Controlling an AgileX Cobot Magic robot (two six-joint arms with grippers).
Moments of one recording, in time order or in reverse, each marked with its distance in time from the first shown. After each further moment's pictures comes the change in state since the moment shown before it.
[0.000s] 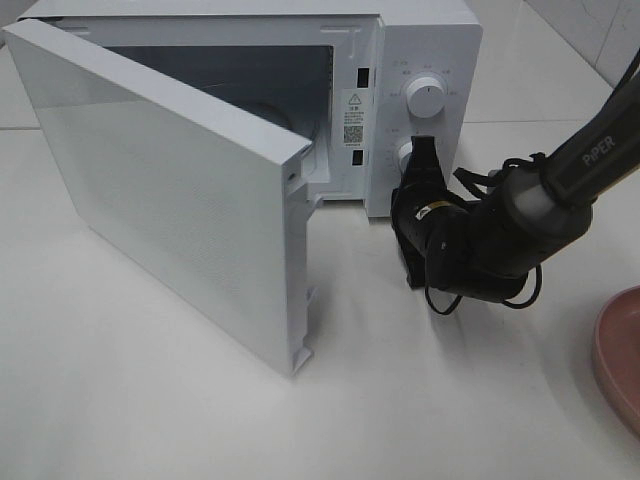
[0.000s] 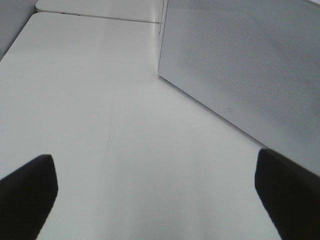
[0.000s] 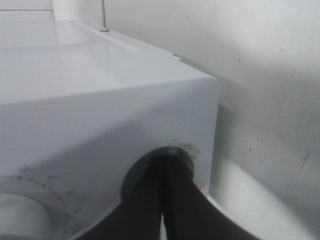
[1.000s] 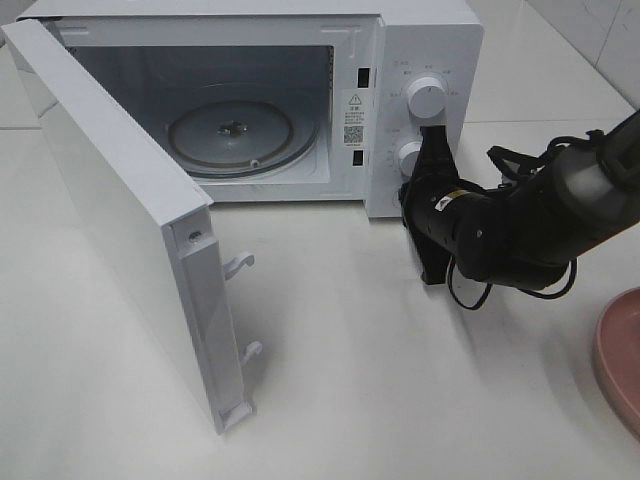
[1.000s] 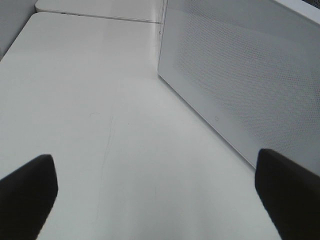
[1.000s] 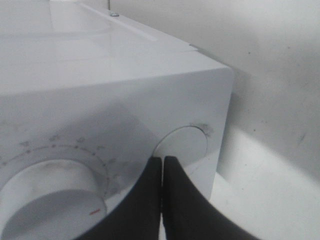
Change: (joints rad) left arm 0.000 0.000 0.000 0.000 0.000 0.000; right arm -0.023 -0.130 0.097 -0.107 0.093 0.011
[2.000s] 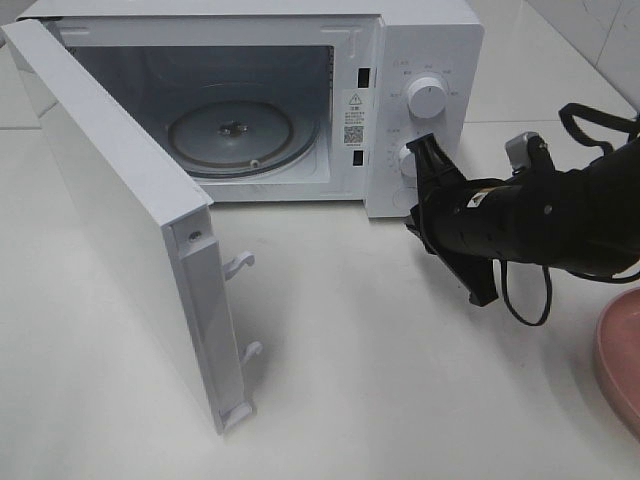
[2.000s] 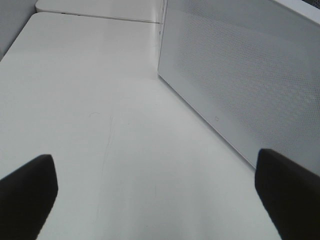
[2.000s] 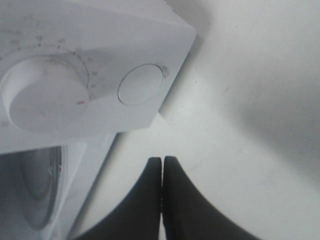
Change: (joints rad) left arm 0.000 0.000 0.000 0.000 0.000 0.000; right arm 0.000 -0.244 0.122 -0.014 0.349 -0.364
